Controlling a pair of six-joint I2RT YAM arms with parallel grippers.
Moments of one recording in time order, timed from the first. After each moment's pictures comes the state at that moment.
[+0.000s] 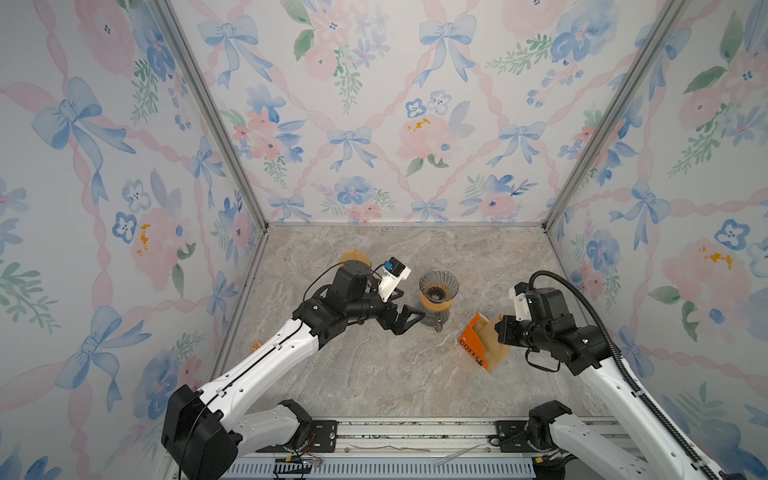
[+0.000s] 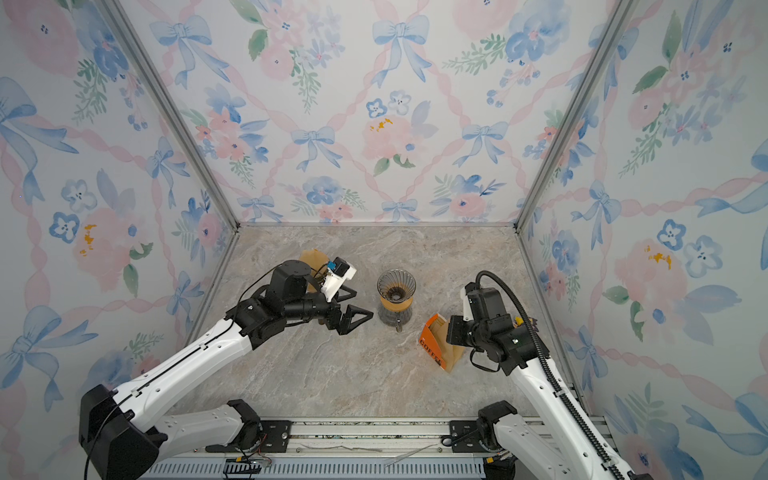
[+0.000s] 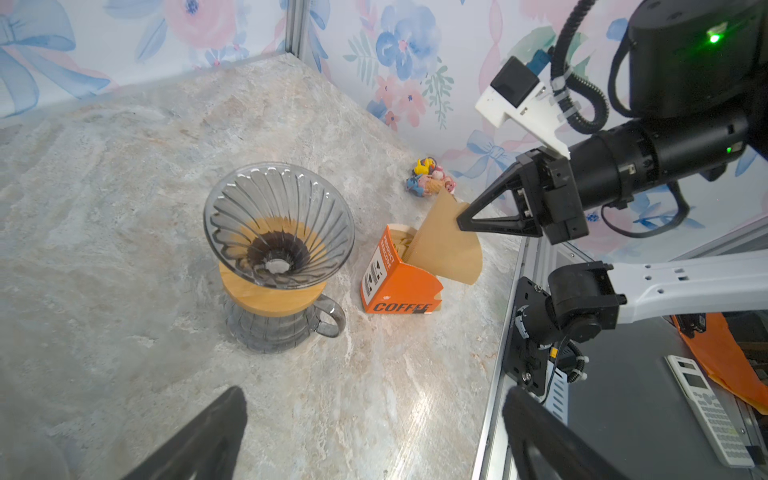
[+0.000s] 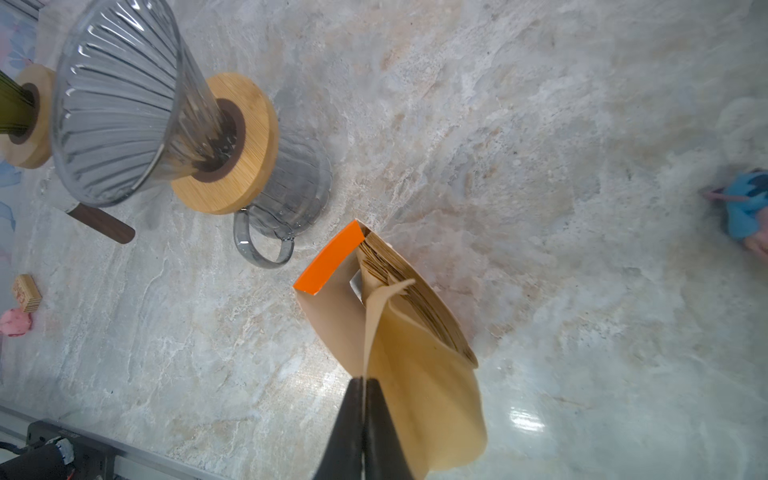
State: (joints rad) left arm -0.64 1.20 1.03 -0.33 0.50 -0.12; right arm 0.34 0.85 0.88 -0.92 -0.08 0.44
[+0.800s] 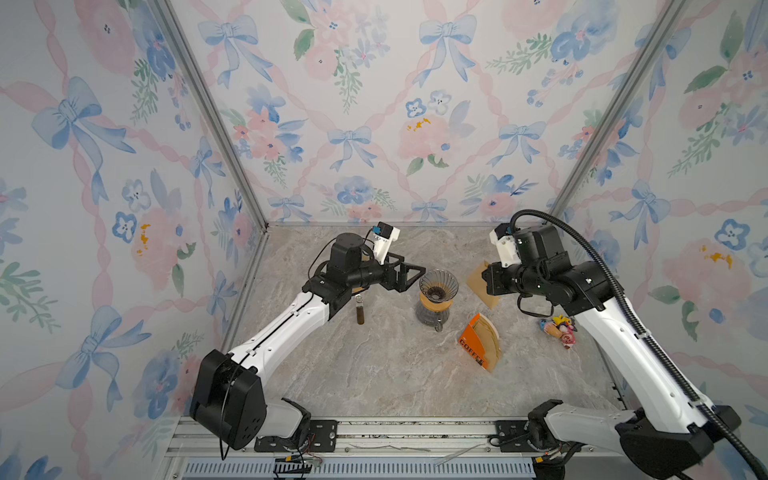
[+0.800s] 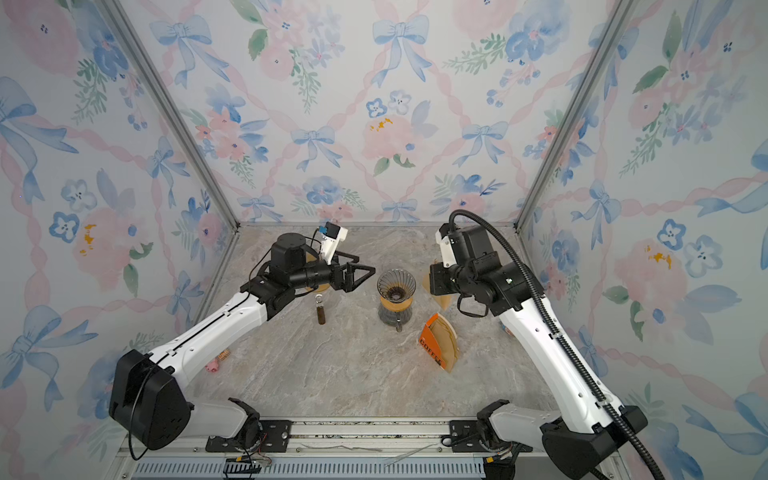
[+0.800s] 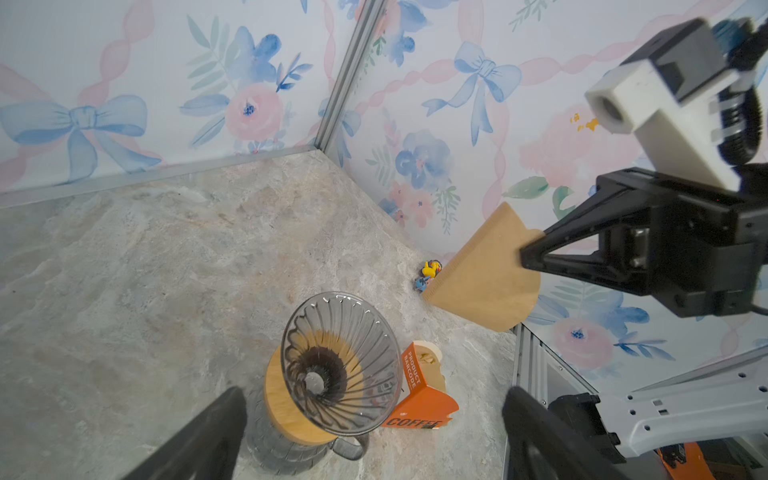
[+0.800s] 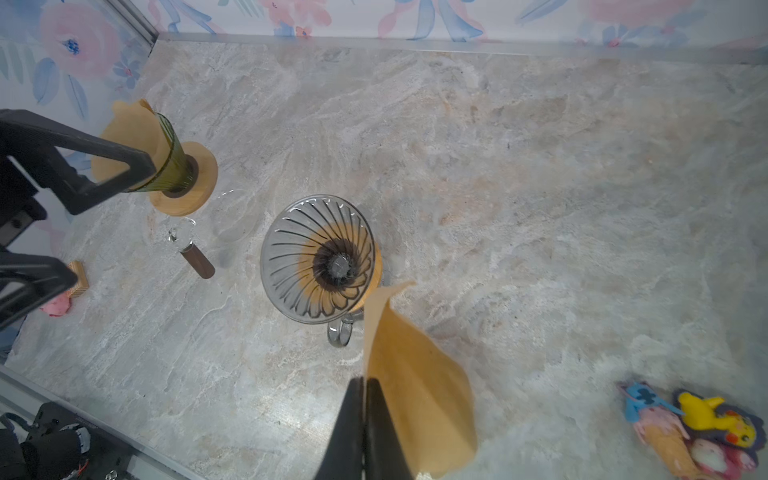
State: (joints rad) left arm -0.48 1.39 1.08 -0.01 0.63 -0.34; right arm 0.51 1.29 1.56 -1.09 0.01 0.26
